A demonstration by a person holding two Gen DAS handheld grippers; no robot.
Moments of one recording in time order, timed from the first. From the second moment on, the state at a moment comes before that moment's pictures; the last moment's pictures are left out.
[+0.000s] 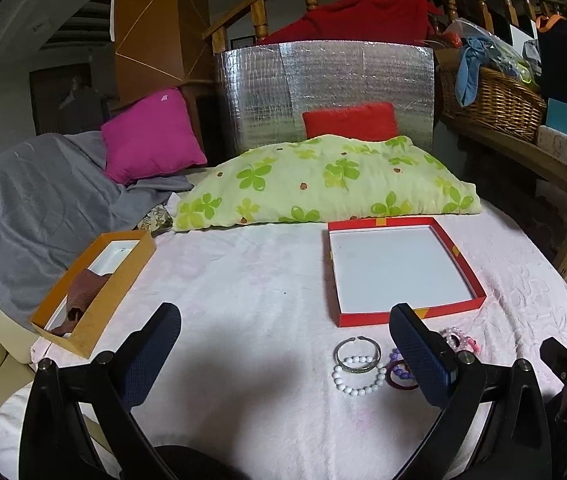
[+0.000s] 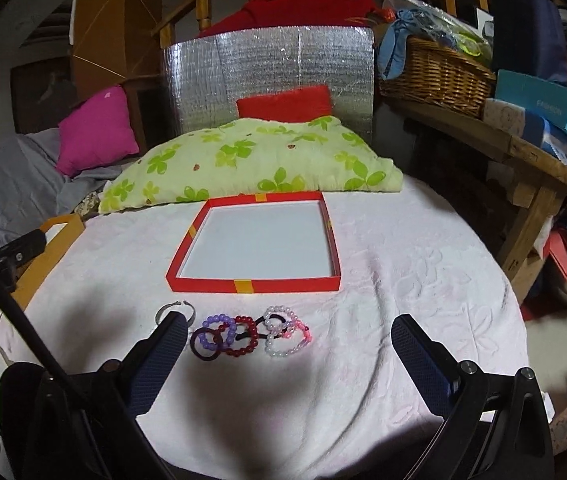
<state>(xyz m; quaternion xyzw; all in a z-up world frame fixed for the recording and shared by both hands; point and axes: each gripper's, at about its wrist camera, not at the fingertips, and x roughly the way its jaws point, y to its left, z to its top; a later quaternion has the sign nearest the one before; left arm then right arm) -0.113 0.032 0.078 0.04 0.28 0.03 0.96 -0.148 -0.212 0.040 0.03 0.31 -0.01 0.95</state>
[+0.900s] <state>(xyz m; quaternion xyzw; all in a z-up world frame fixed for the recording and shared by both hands) -0.115 0.032 0.066 0.05 0.30 0.03 0.95 -0.143 -0.212 0.036 0.06 0.32 -0.01 0.94</state>
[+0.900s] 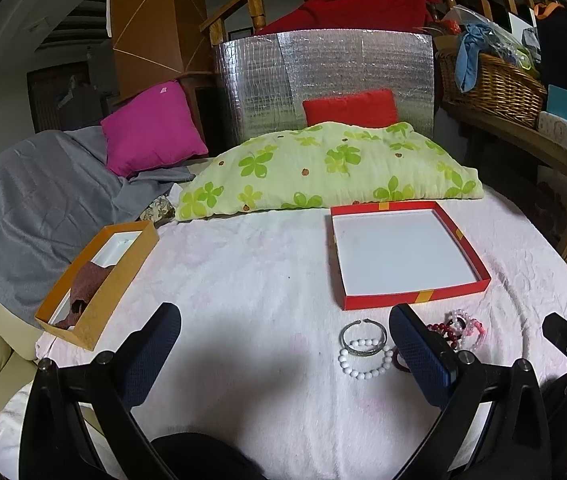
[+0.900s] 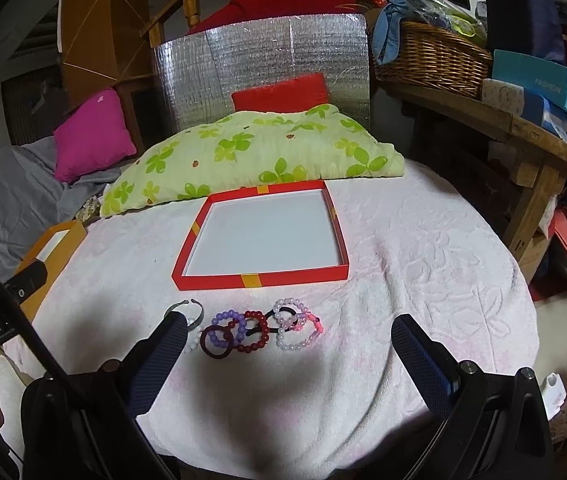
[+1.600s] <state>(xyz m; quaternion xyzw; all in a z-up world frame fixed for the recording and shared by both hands) -0.114 0.031 0.061 0.06 0.31 0.03 0.95 -0.139 -0.209 0.034 0.06 0.32 0.00 0.94</state>
